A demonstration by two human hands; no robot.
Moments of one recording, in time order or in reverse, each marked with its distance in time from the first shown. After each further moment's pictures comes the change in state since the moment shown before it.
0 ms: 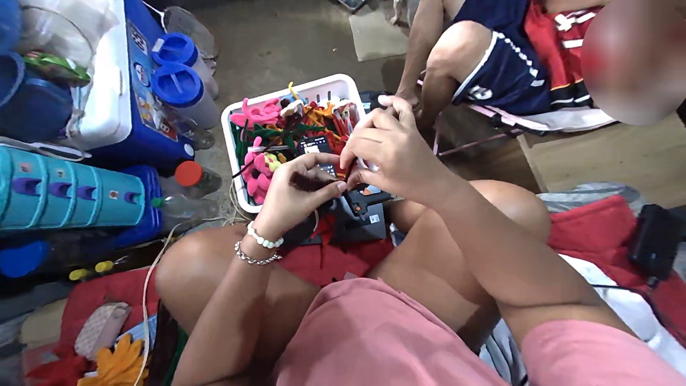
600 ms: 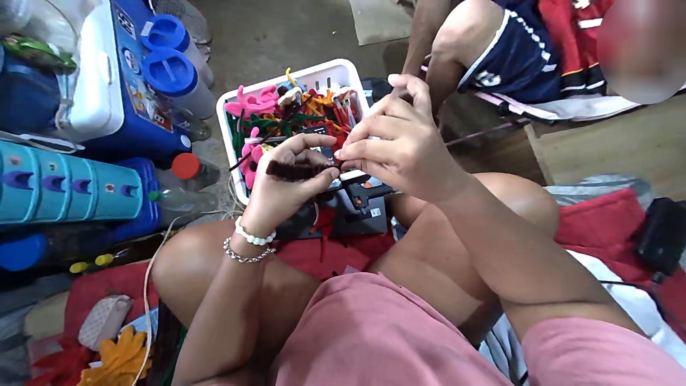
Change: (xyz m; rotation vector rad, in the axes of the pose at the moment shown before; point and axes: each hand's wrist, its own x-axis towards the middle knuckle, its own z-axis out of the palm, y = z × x) left_hand -0.001 0.012 -0.007 0.022 0.061 0.074; right_hand -0.004 -0.003 -0.003 -0.010 0.131 -0.060
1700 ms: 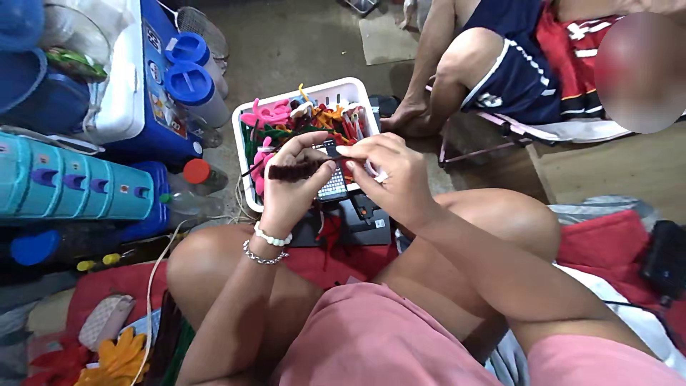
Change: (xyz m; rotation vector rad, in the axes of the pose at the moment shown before) left_hand 0.001 -0.005 0.005 0.040 0.232 0.012; right_hand -0.003 -0.028 0.031 0.191 0.178 0.317
